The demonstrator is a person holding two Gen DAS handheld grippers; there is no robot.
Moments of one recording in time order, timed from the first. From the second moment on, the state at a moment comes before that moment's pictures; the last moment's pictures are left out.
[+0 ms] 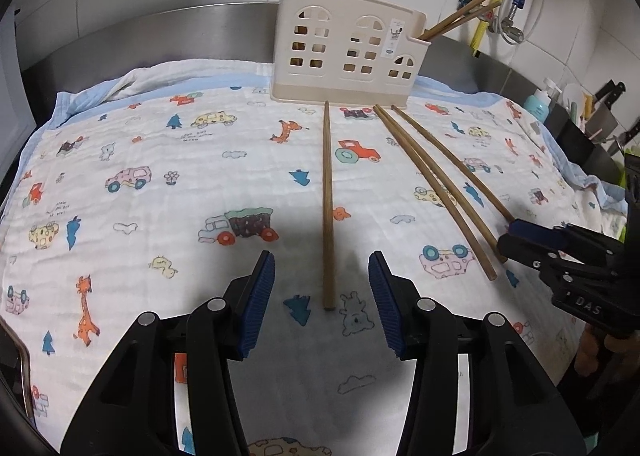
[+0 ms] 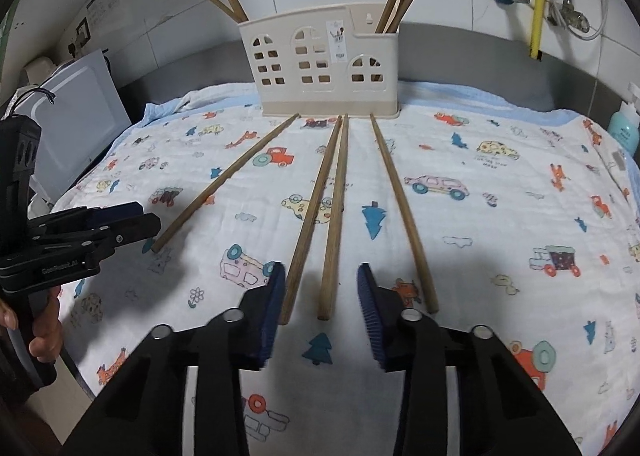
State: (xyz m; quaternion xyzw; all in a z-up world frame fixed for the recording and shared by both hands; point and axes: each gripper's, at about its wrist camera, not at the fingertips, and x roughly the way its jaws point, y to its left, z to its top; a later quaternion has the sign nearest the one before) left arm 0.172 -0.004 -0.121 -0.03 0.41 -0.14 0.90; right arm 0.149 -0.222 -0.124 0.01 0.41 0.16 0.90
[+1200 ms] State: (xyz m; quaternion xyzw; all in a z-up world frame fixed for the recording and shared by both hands) left arm 0.189 -0.015 -0.133 -0.03 0.43 -0.14 0.89; right arm 0.163 -0.216 -0.138 0.00 0.43 0.15 0.89
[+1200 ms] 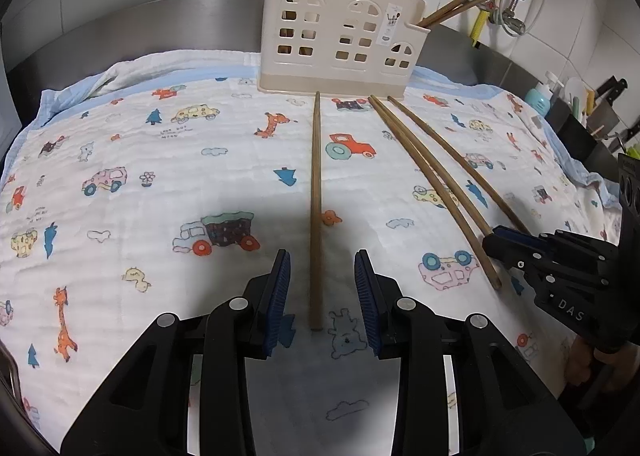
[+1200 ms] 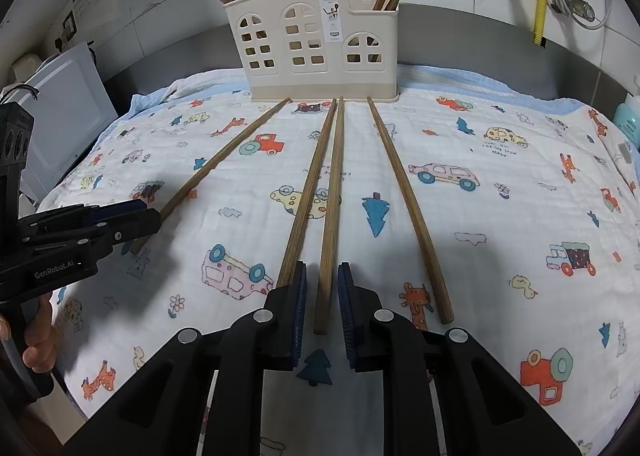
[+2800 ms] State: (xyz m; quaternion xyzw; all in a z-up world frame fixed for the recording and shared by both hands) left arm 0.195 -0.010 -0.078 -0.05 0.38 -0.15 0.91; right arm 0.153 -0.216 -0.065 -0.03 0.34 0.15 0.93
